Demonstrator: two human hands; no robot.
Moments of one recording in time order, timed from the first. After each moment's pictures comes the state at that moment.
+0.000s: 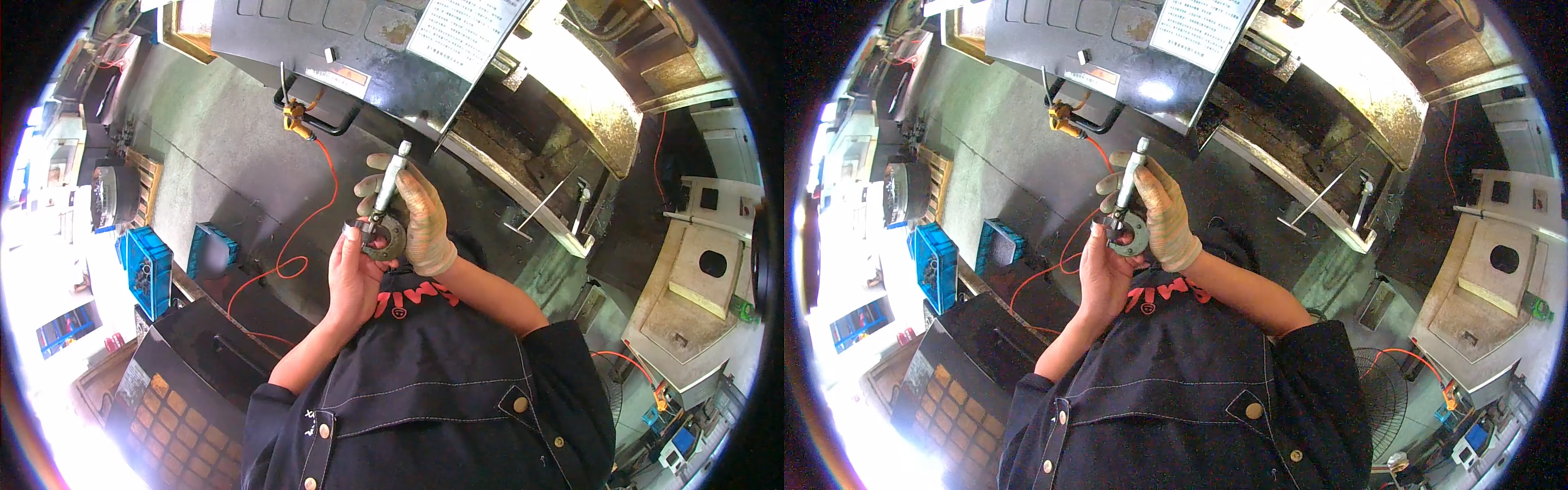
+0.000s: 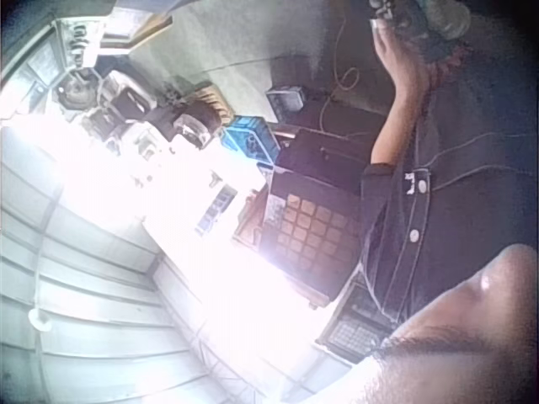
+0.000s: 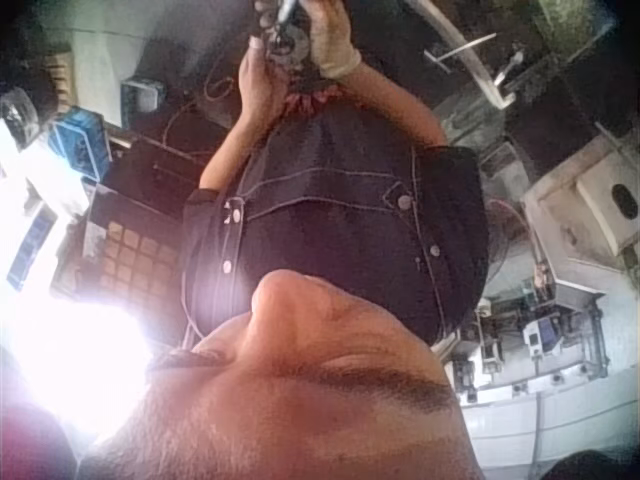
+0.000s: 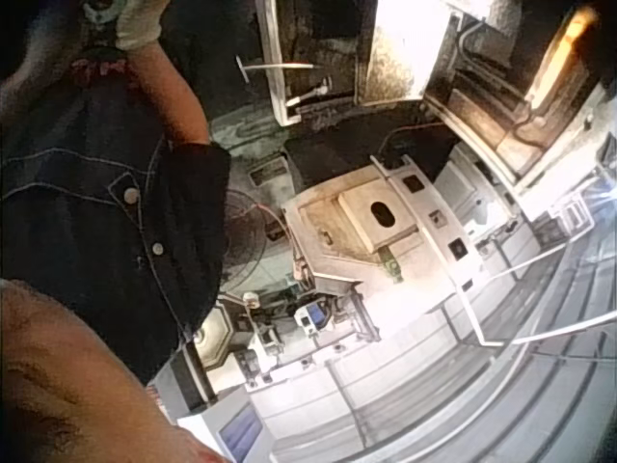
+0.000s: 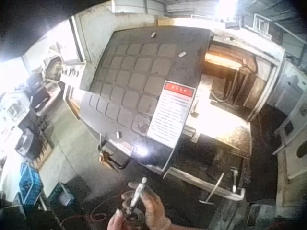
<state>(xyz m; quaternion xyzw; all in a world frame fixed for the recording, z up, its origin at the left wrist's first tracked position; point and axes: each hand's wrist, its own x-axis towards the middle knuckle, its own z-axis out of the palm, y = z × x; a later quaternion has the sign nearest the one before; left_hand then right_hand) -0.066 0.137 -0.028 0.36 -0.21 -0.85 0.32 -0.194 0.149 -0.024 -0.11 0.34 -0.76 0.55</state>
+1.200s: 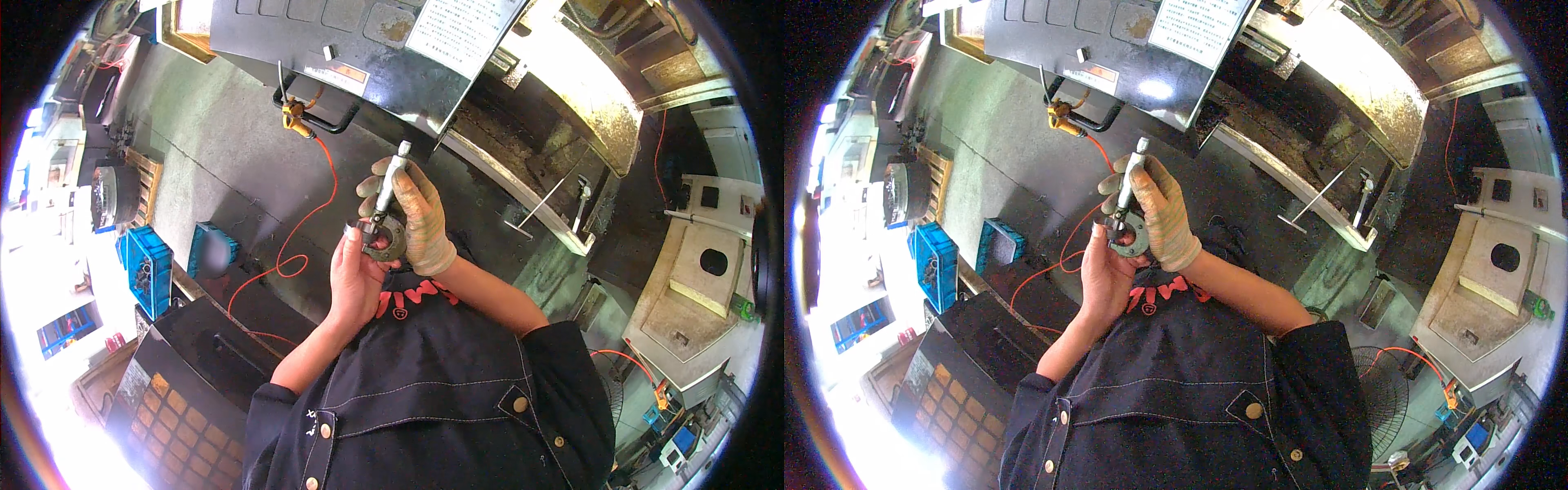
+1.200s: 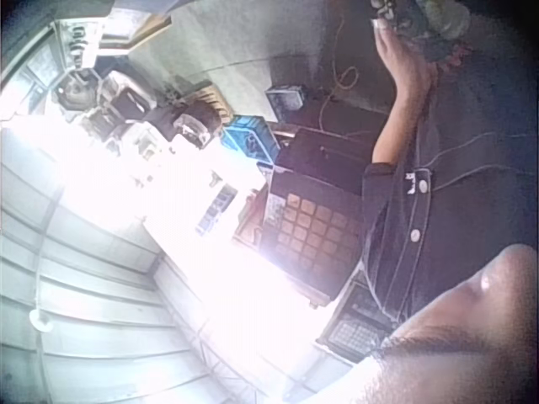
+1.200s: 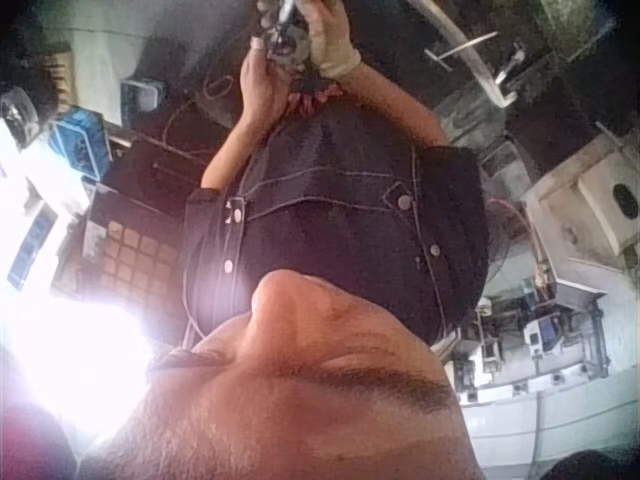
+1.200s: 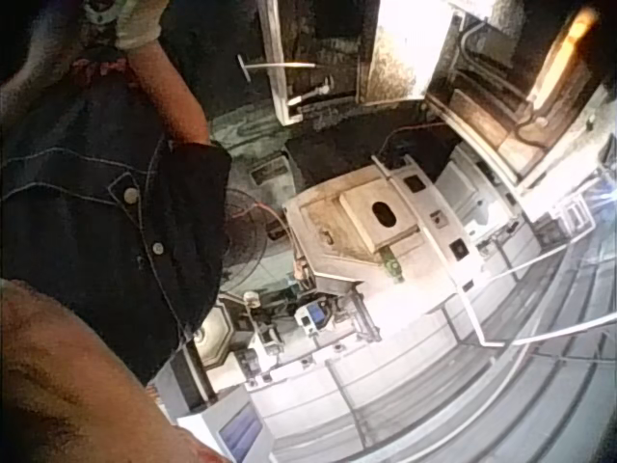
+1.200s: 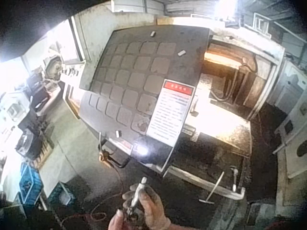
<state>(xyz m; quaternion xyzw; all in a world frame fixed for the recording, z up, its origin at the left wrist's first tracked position) -0.066 0.140 -0.028 0.36 -0.21 -0.85 0.31 -0.190 0.151 -0.025 -0.11 0.36 -0.76 0.53</state>
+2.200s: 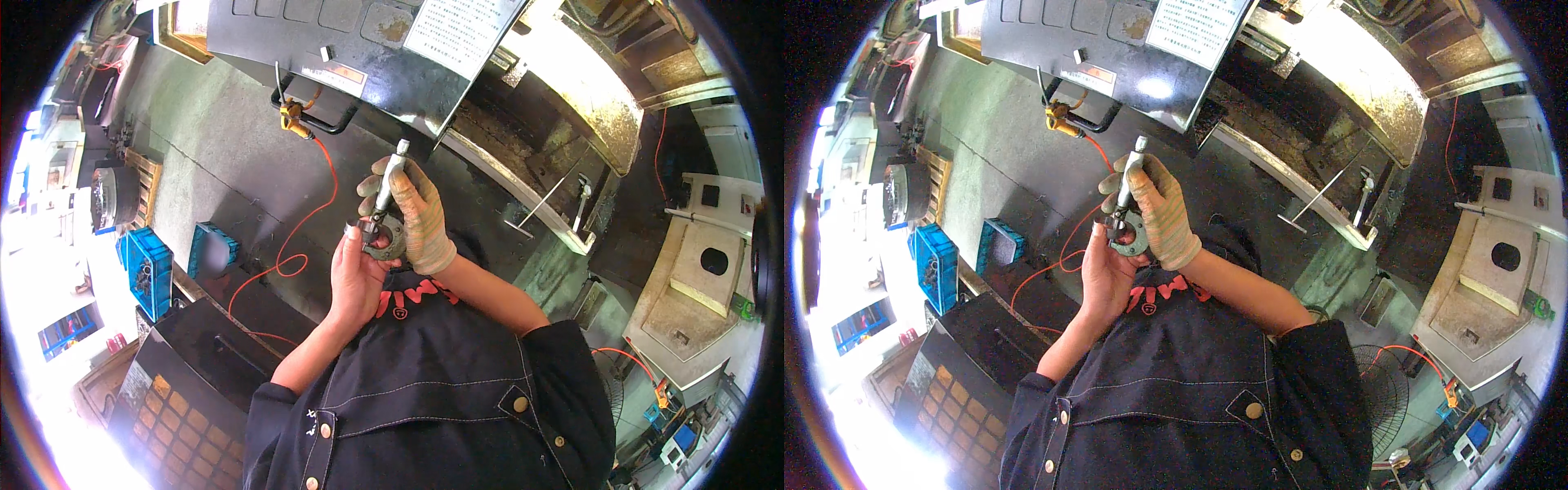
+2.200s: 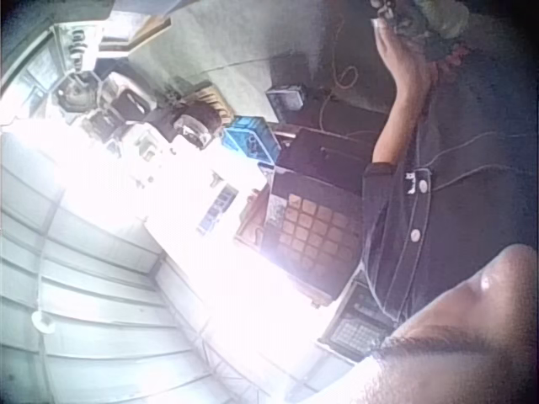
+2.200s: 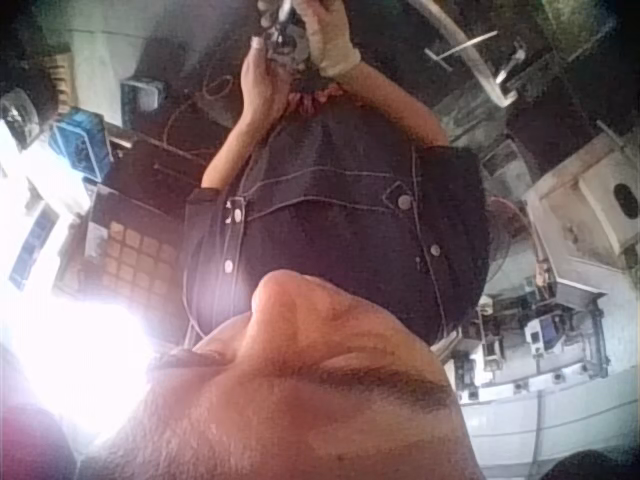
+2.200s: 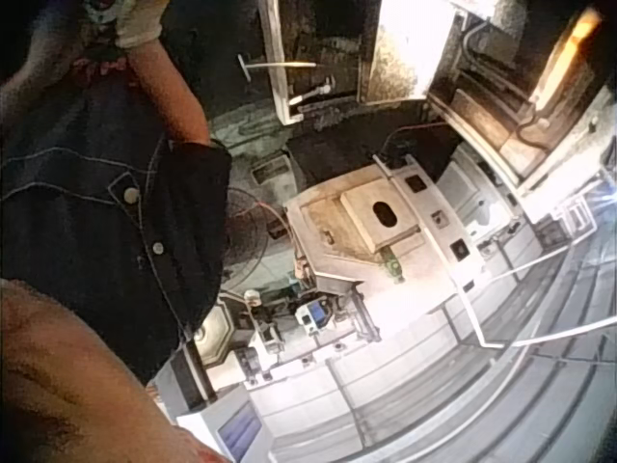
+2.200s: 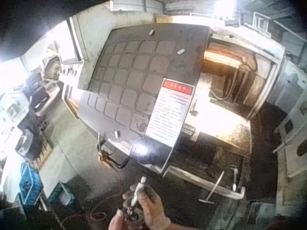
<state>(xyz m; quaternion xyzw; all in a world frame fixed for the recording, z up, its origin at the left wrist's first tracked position) -0.063 0.138 -0.043 0.35 -0.25 -0.86 0.29 -0.194 0.148 -0.026 -0.11 0.36 -0.76 0.53</state>
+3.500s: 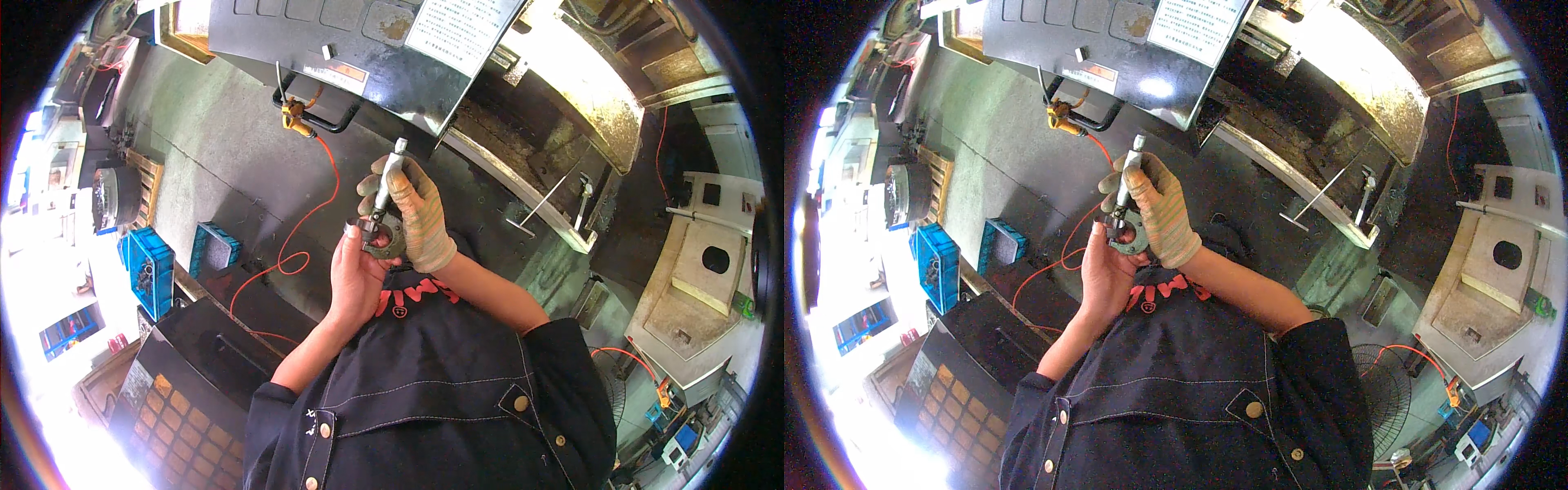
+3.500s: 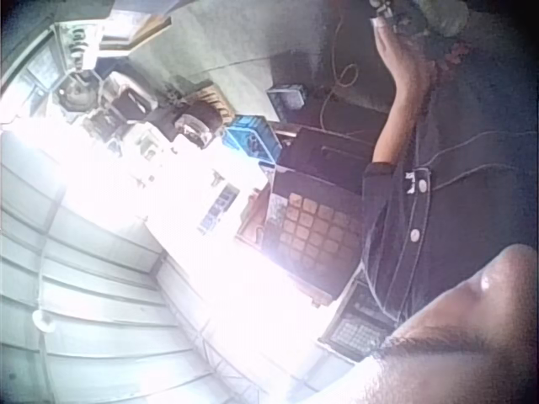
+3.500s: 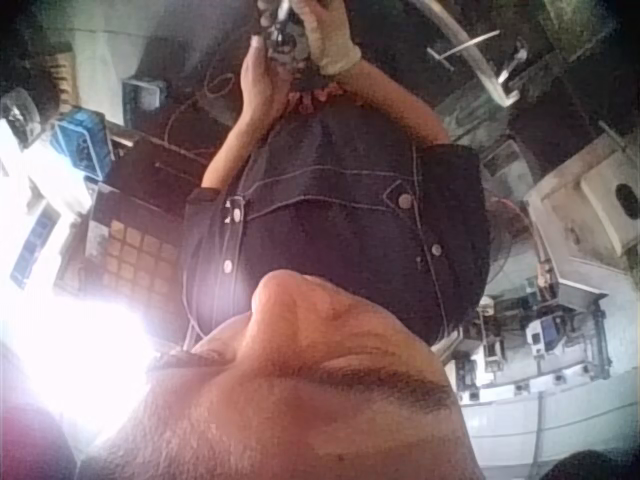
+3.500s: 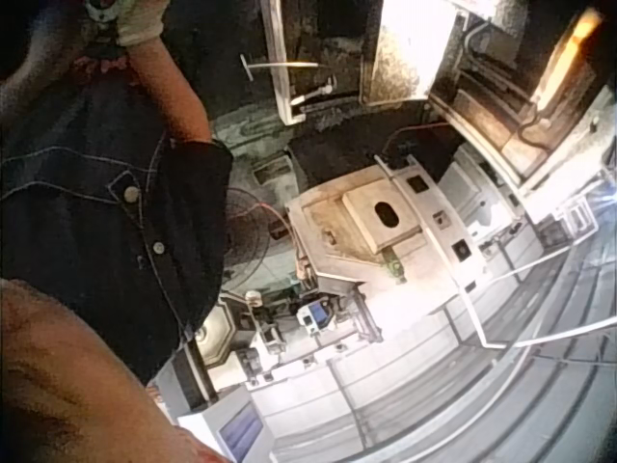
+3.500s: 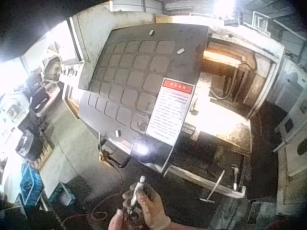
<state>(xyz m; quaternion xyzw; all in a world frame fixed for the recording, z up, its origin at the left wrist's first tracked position) -0.063 0.137 -0.034 0.34 -0.20 -0.87 0.30 -0.191 0.147 -0.028 -0.10 0.36 -0.76 0.53</state>
